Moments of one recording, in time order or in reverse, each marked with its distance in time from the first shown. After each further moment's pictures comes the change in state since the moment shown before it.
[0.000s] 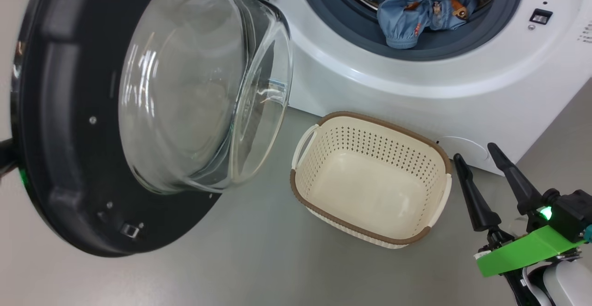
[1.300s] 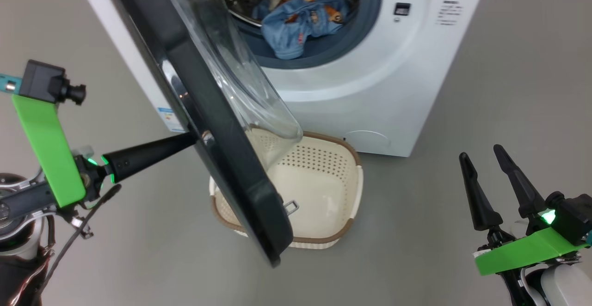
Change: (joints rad) left arm 0.086 -0.179 -0.153 -0.455 -0.028 0.045 0.052; right arm 0.029 0.074 -0.071 0.004 -0.024 0.000 0.000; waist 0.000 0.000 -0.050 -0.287
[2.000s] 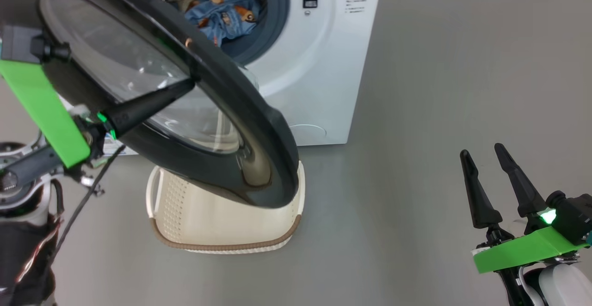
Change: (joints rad) left arm -0.117 -0.068 0.012 0.093 0.081 -0.037 -0.154; right arm 0.000 0.029 -0.021 0.000 0.000 0.000 0.000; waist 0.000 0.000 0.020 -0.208
